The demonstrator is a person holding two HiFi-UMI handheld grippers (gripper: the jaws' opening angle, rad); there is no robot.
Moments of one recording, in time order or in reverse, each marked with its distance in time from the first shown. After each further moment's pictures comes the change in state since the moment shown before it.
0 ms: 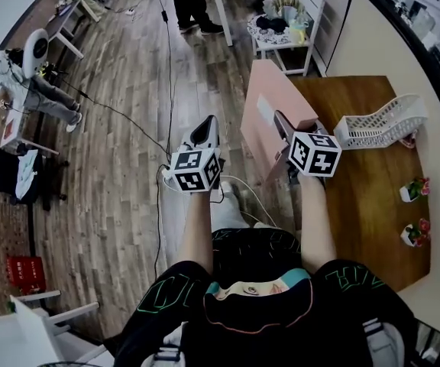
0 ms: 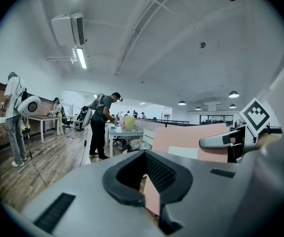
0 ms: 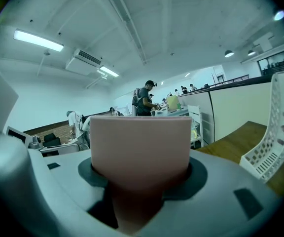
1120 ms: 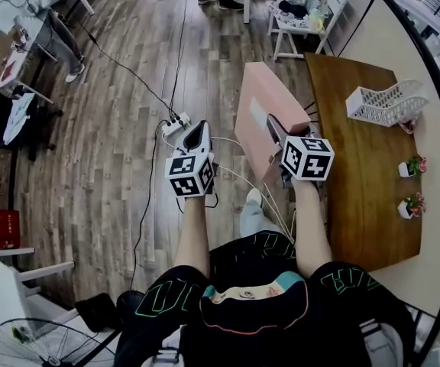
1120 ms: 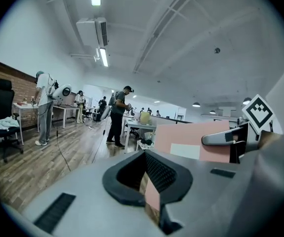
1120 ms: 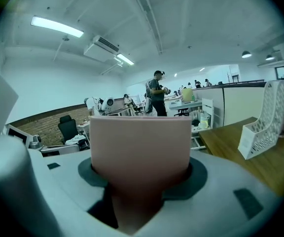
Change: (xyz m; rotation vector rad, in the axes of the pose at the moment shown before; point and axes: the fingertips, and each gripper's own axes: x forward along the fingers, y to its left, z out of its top) left arm -0.230 0.042 -0.086 -0.141 0.030 0.149; right arm -0.109 0.163 -0.105 -0.123 0.129 0.091
